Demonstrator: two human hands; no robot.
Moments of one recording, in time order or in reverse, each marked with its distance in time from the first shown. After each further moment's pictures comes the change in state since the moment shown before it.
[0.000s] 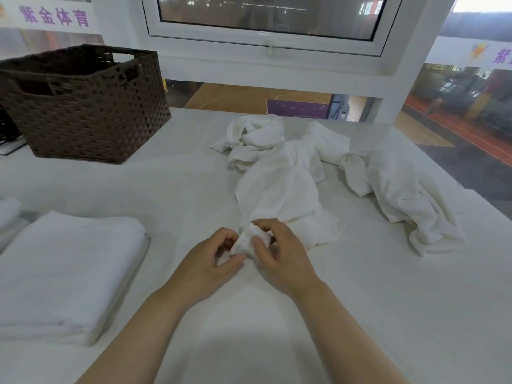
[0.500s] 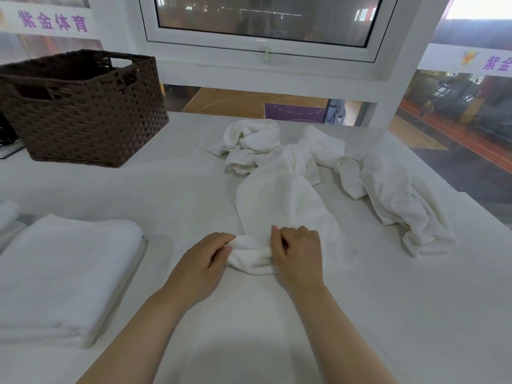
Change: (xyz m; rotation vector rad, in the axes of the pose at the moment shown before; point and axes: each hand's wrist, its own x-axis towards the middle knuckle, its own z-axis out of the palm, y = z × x) left_hand 0.002 -0.009 0.001 0.143 0.077 0.112; right_hand 0.001 0.007 -0.009 -0.466 0.393 -0.010
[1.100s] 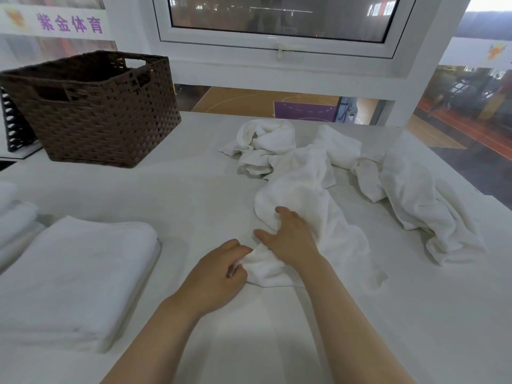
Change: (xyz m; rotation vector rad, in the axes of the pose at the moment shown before) left_hand 0.001 -0.003 -0.001 0.092 -0.133 0.014; right_hand 0.049 -0.022 0.025 0.044 -0.598 0.289
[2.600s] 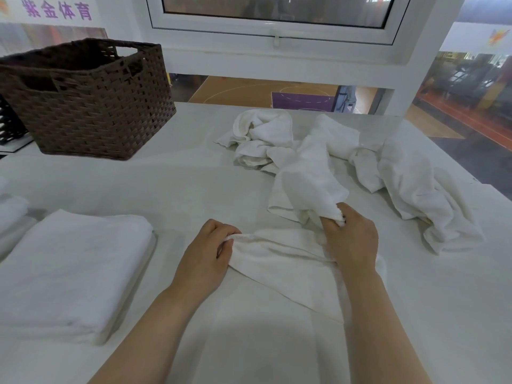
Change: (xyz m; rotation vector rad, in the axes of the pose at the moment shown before) left_hand 0.005 -0.007 -0.001 0.033 0.272 -0.061; right_hand -0.032 0.063 -0.047 0.095 0.603 -0.029
